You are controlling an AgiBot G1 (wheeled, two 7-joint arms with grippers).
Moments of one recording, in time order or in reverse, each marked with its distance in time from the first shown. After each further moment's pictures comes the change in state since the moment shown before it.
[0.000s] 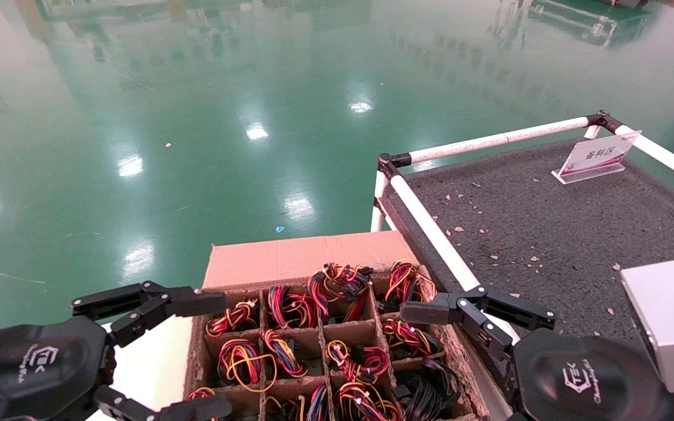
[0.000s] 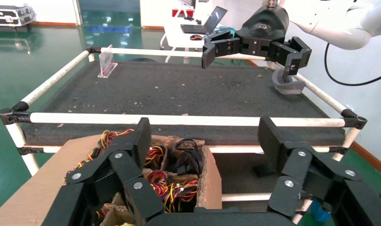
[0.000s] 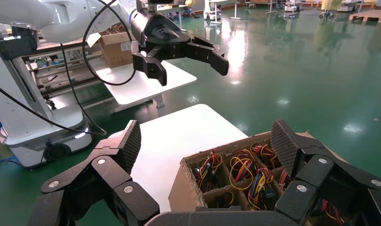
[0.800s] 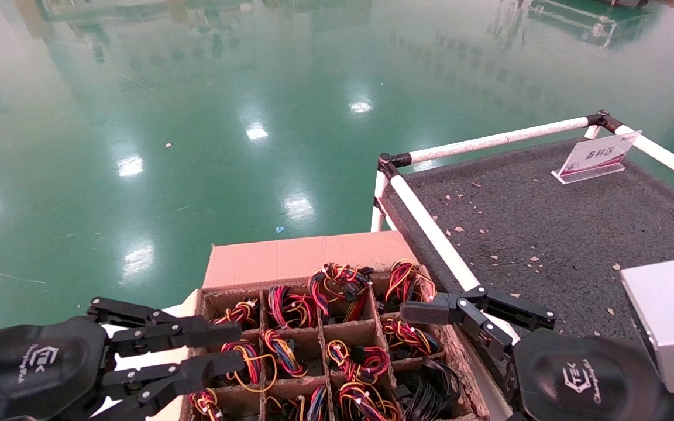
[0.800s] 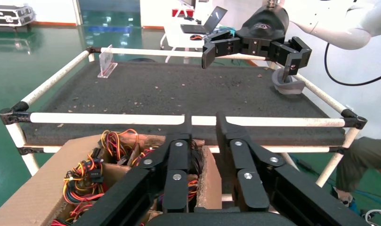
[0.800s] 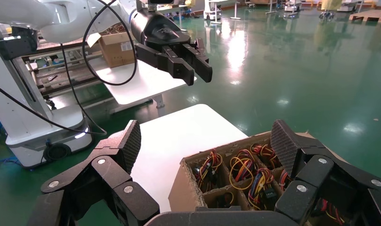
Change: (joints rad) left arm 0.000 0.000 0.000 0.000 0.000 0.000 0.000; right arm 0.000 0.000 0.000 0.000 0.000 0.000 0.000
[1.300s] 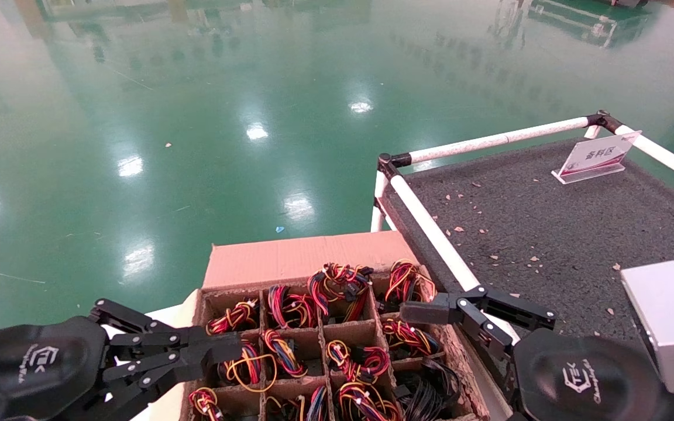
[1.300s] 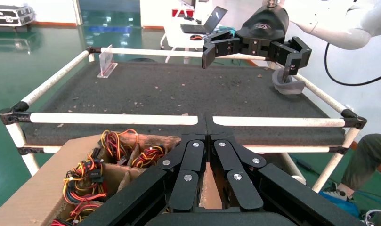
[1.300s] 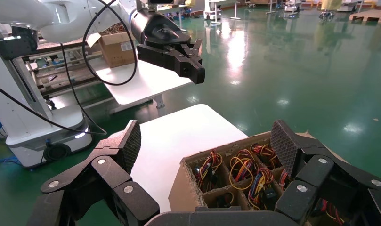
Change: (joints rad) left arm 0.000 0.000 0.000 0.000 0.000 0.000 0.000; right arm 0.000 0.000 0.000 0.000 0.000 0.000 0.000
